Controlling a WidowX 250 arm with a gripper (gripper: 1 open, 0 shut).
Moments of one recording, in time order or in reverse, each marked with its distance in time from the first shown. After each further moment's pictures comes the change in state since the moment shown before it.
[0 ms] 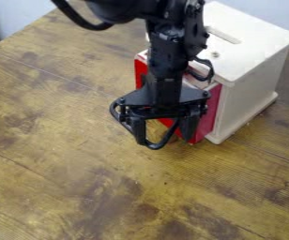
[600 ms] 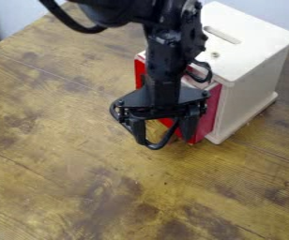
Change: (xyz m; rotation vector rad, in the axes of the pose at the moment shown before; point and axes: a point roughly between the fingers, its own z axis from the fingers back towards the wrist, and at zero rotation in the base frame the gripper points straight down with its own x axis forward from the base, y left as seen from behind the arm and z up) arm 0.002 0.005 0.000 -0.008 -0.056 0.026
